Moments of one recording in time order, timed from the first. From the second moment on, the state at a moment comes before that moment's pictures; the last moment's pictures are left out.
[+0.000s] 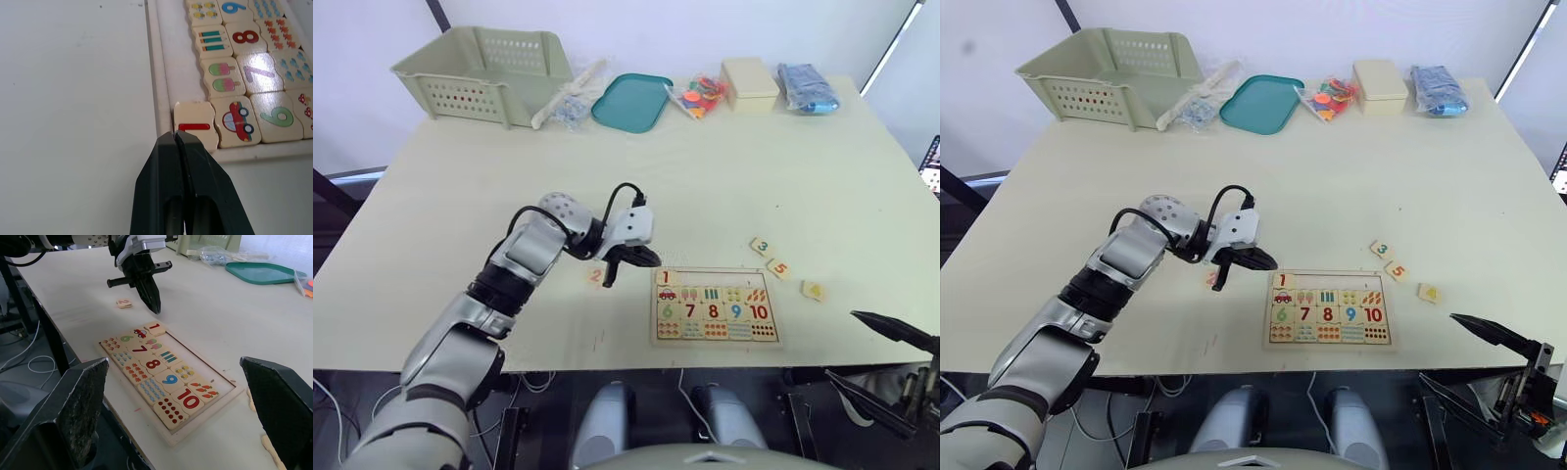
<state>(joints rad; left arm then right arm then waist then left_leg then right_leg) -0.77 0.61 -0.48 0.23 -0.08 0.24 -1.33 0.72 -0.53 -0.60 -0.54 0.72 -0.08 1.23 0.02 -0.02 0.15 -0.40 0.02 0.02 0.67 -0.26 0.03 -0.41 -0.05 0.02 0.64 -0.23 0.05</state>
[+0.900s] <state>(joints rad) -0.75 0.61 -0.48 0.23 -0.02 0.20 -1.36 0.71 -0.53 -0.60 -0.54 0.71 -0.09 1.23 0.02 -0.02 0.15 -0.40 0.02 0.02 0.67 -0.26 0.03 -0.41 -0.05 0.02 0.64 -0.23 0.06</state>
